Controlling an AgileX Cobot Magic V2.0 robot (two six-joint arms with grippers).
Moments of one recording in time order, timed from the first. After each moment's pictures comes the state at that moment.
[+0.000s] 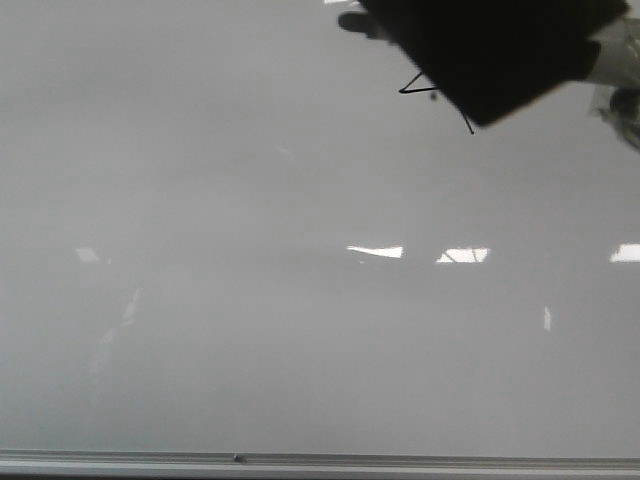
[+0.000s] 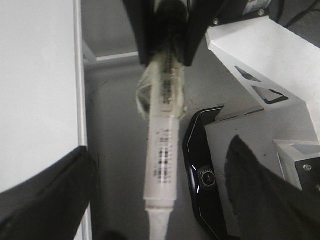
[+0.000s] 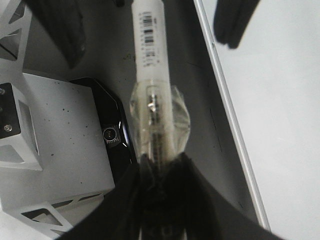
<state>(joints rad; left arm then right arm) -0.99 1.46 -1.37 -0.44 1.07 0.90 0.62 0.87 -0.90 0.32 1.14 -0.70</state>
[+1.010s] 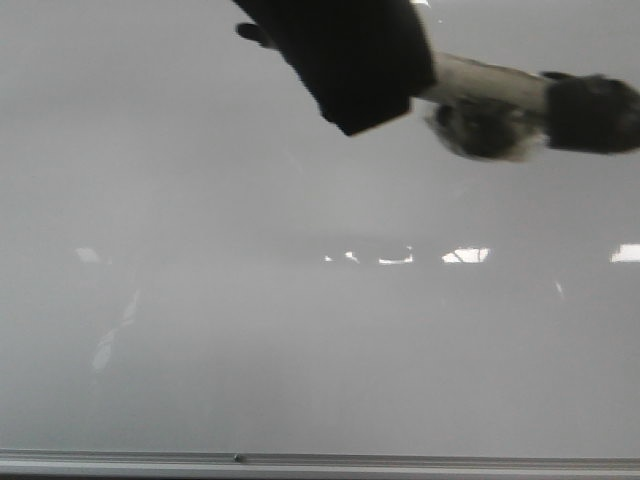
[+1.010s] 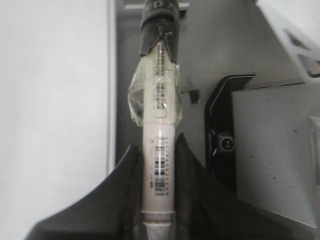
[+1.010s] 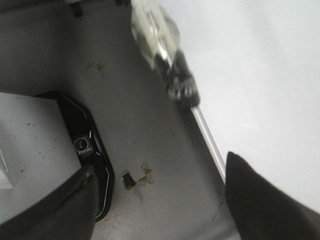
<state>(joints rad) -1.01 1.45 -1.38 -0.11 1.08 0.54 0.57 0.74 -0.90 0.20 1.14 -0.55</state>
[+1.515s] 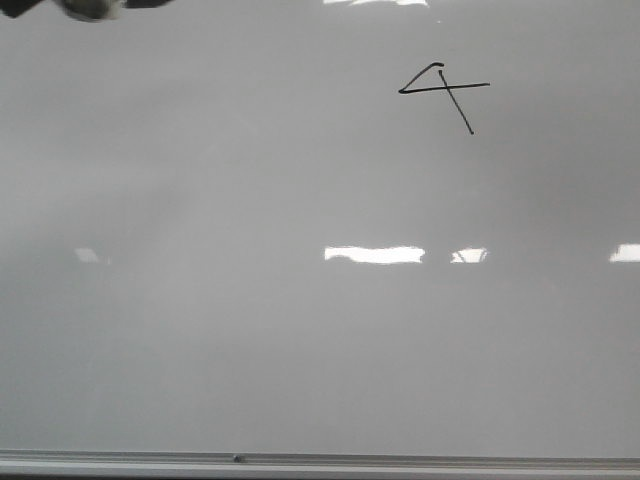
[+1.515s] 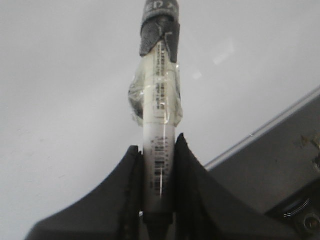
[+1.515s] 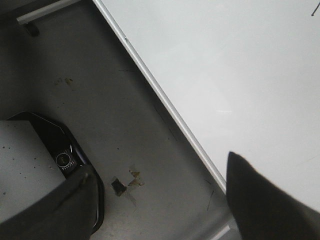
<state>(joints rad) -0.66 1.15 -1.13 0.35 0.97 -0.16 0.53 0.67 -0.90 0.13 1.15 -0.43</state>
